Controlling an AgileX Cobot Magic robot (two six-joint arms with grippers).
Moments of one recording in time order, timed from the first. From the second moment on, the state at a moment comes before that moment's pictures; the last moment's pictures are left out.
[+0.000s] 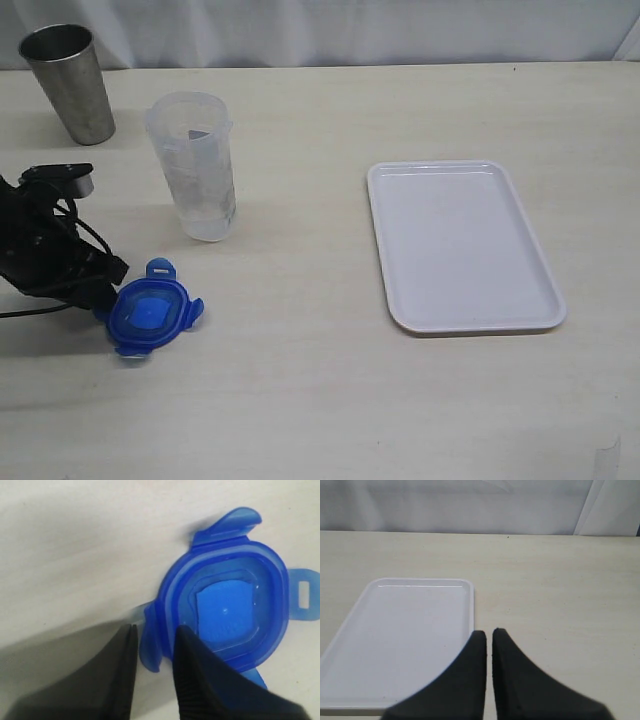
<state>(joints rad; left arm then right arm) -0.08 1.79 -0.78 -0.53 0.65 0.63 -0.02 0.01 0.00 -0.05 0.35 -0.01</state>
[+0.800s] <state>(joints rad) -0.08 1.83 -0.78 -0.60 0.66 0.66 -0.02 0.01 0.00 -0.05 0.35 -0.01</state>
